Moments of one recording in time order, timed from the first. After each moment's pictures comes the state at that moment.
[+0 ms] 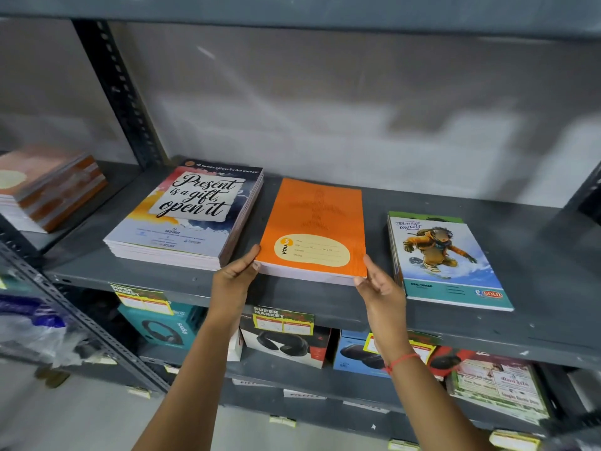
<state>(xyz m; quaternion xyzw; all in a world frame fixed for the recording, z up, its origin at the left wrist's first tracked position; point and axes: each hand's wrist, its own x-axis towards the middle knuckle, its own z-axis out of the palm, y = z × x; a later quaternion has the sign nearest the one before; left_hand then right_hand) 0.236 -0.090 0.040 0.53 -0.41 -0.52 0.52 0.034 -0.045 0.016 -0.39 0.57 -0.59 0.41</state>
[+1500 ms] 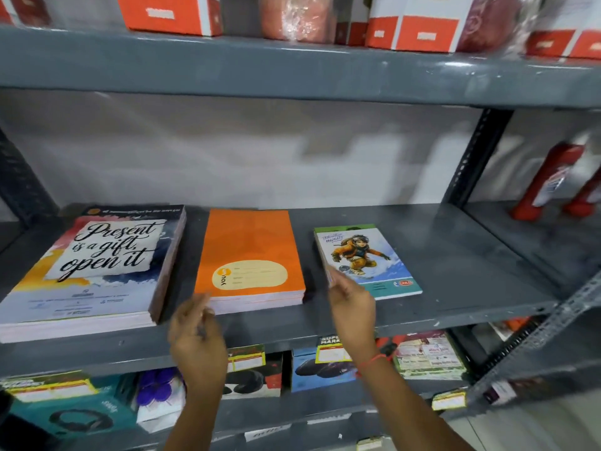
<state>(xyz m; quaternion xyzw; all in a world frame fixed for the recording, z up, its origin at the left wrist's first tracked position) 0.202 -0.067 0.028 0.54 -0.54 -0.25 0.59 0.019 -0.025 0.044 -0.40 0.72 -0.55 0.12</state>
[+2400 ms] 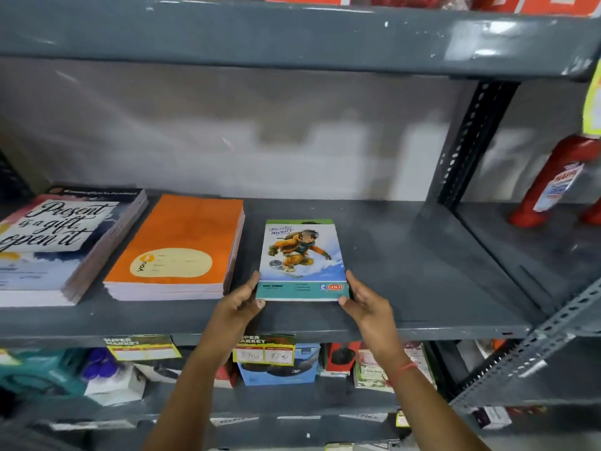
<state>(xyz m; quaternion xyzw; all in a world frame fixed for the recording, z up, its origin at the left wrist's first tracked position) 0.051 -0.040 0.029 0.45 -0.60 -0.57 0.33 -0.159 0.029 0.021 -0.42 0.63 -0.54 0.37</state>
